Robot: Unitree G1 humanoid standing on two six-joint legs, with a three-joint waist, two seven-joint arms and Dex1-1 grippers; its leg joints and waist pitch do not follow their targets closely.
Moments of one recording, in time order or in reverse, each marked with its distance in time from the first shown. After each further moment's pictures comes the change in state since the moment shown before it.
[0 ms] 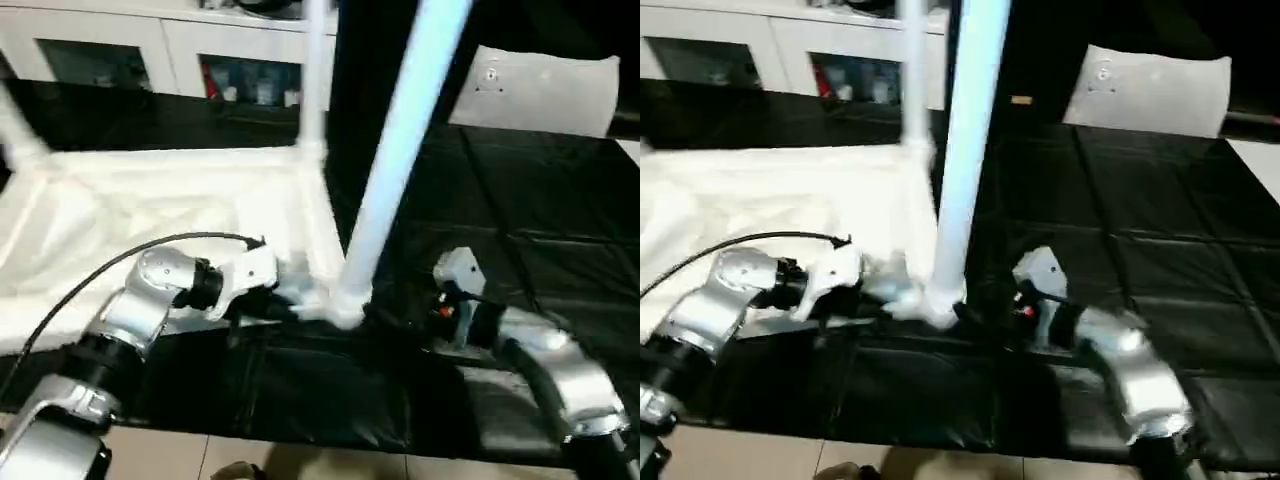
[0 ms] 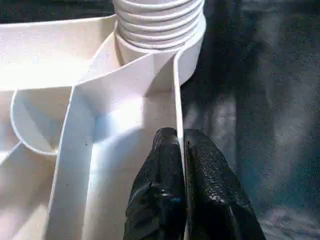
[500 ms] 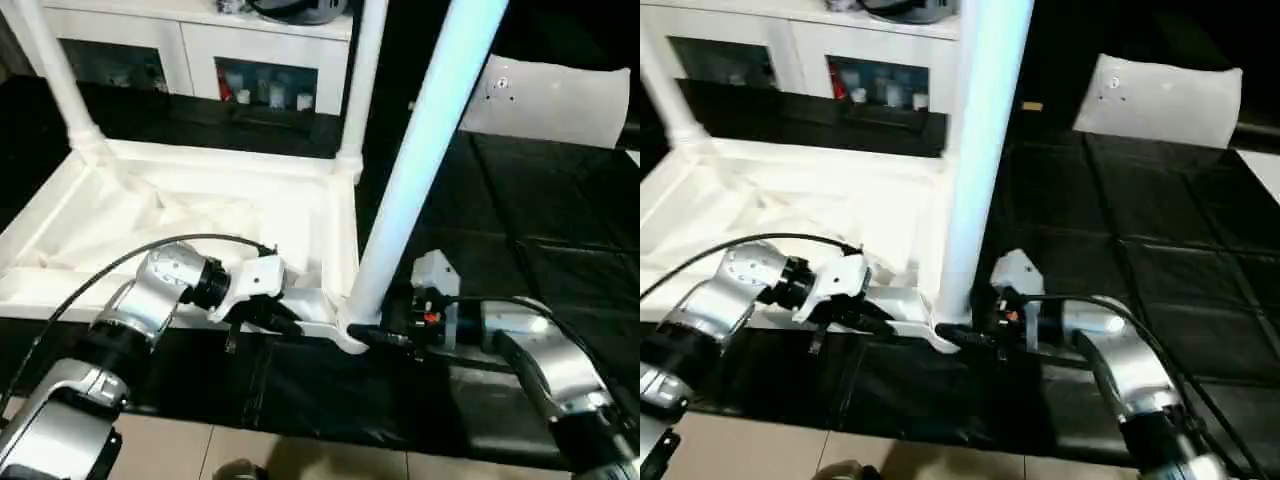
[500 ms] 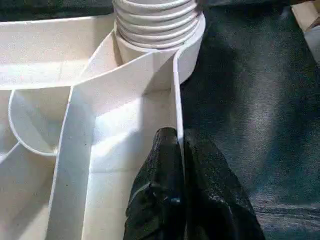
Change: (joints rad) left arm -0.074 -0.025 -0.048 0.114 0.002 -0.102 -0.107; right arm -0.107 0.004 0.111 0.126 -0.015 -0.026 0.176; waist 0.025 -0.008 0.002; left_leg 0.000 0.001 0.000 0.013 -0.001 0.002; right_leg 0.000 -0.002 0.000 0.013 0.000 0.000
